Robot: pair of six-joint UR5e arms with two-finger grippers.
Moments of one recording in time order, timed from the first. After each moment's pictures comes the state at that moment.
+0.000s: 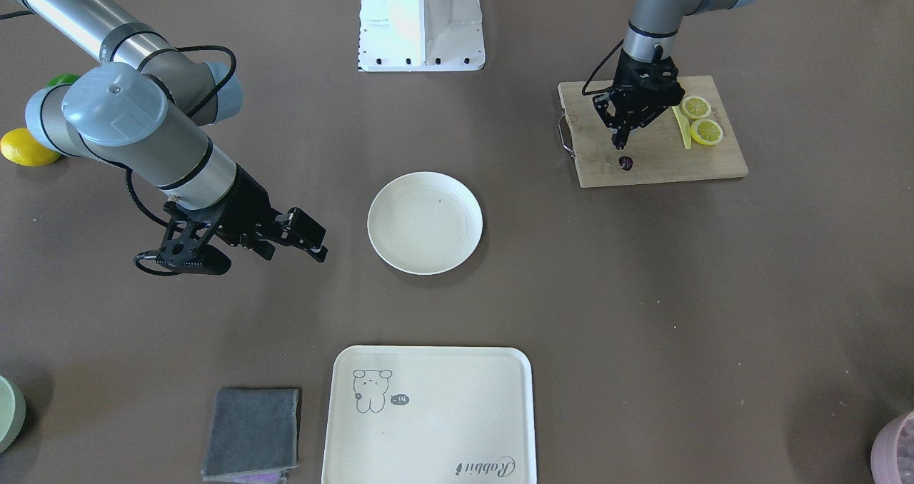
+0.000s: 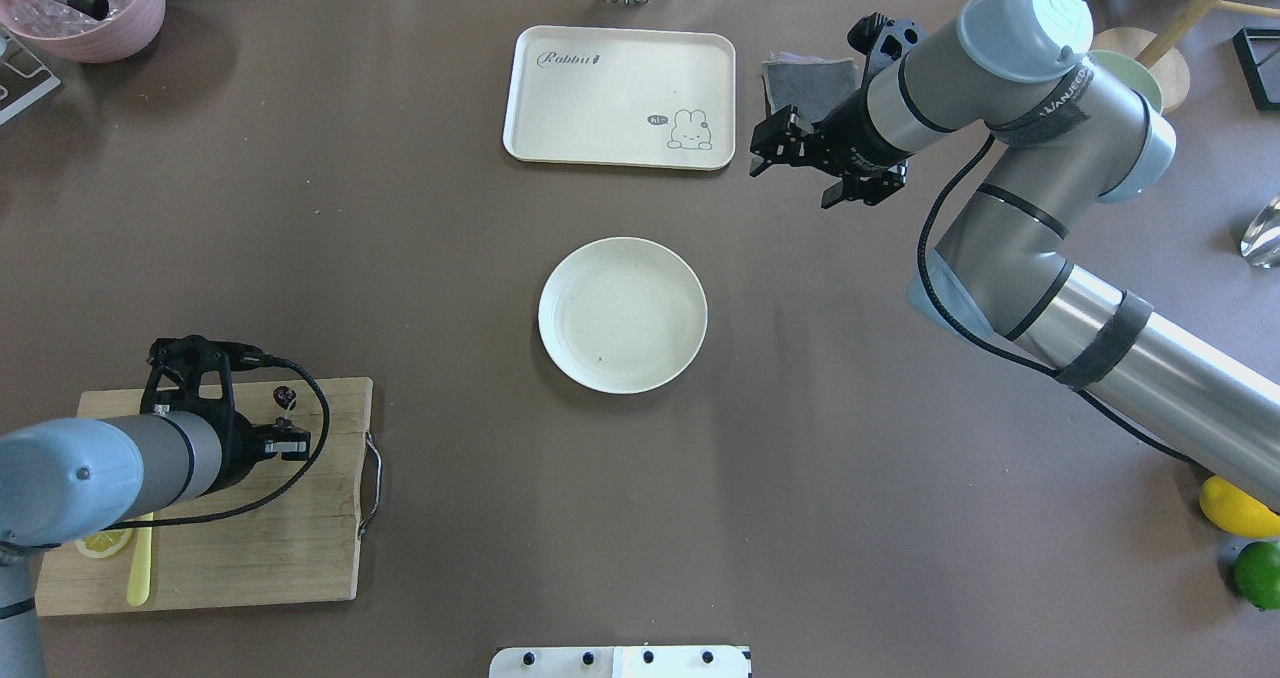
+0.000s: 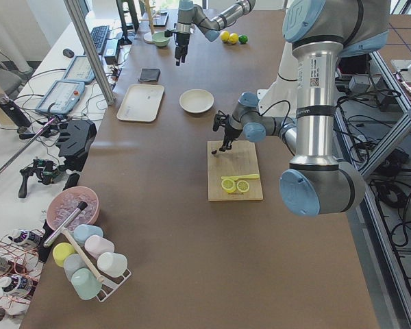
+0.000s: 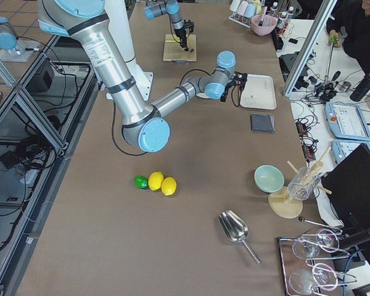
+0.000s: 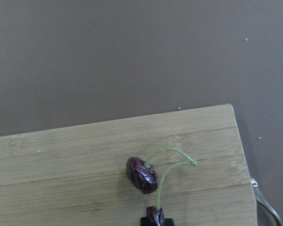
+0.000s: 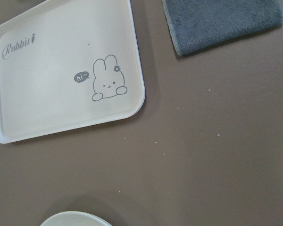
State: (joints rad) left arm -0.39 -1.52 -2.07 -1.96 -1.54 -1.26; right arm 0.85 -1.02 1.54 -1.06 2.16 1.39
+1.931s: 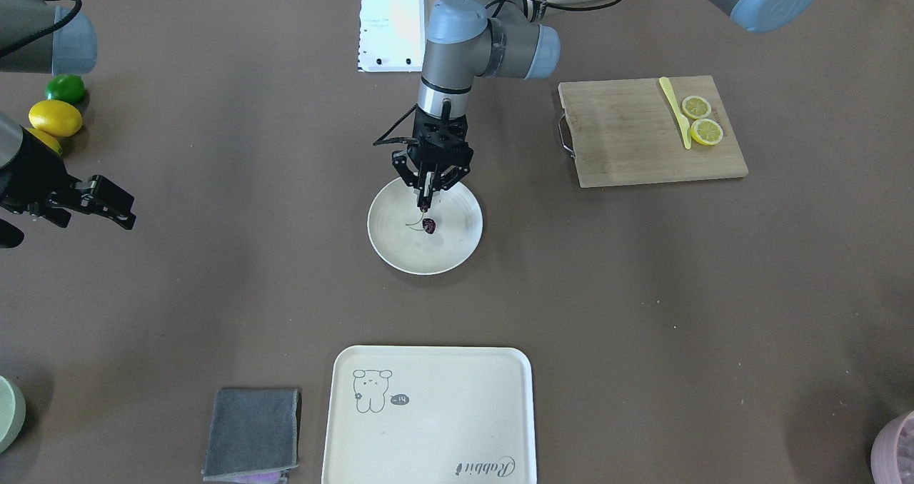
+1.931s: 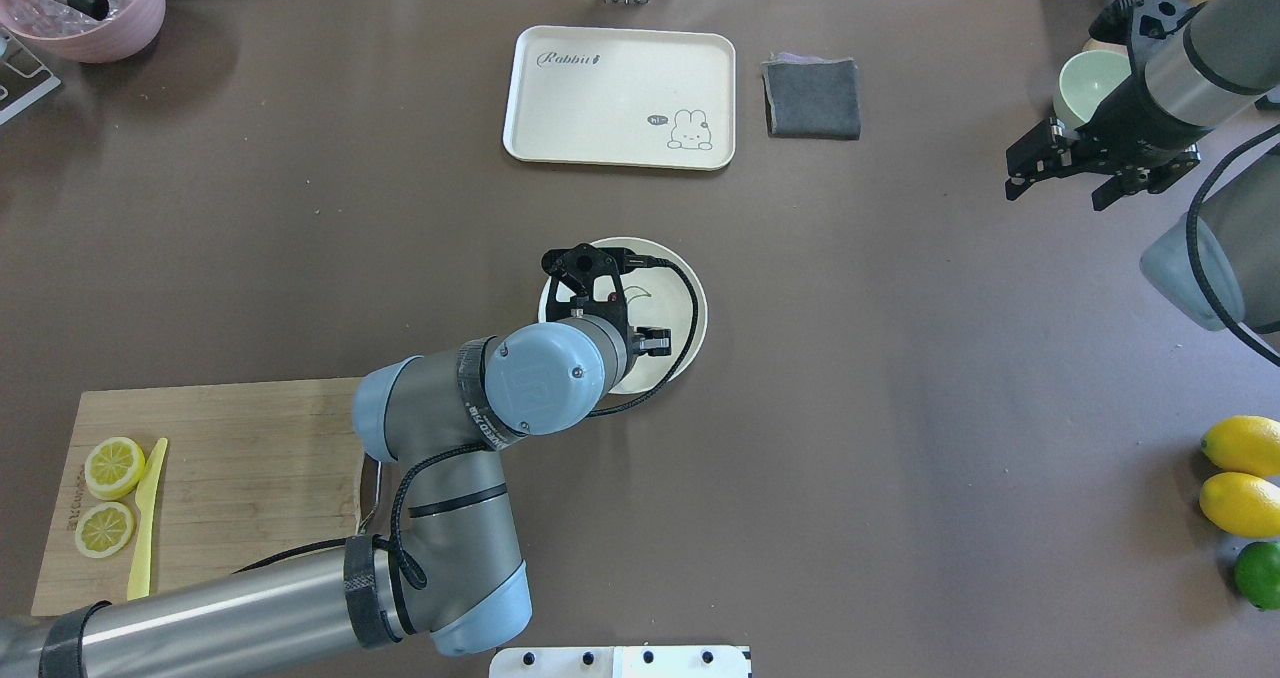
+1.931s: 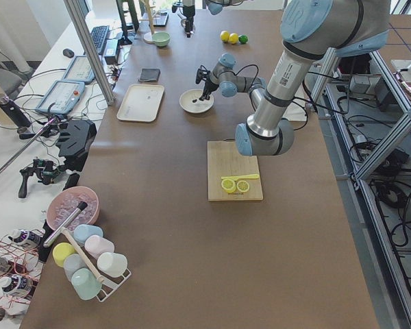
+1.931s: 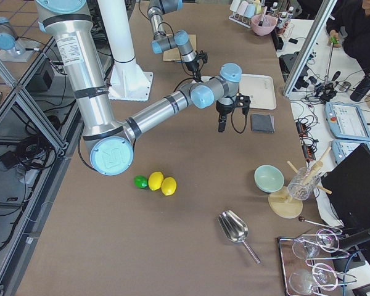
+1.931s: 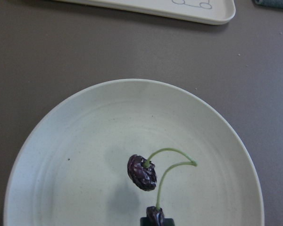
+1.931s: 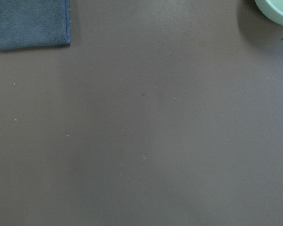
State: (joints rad) left arm -0.35 -2.31 -1.50 -1.95 -1.42 -1.32; right arm 1.08 -1.30 1.82 -1.58 2.26 0.79
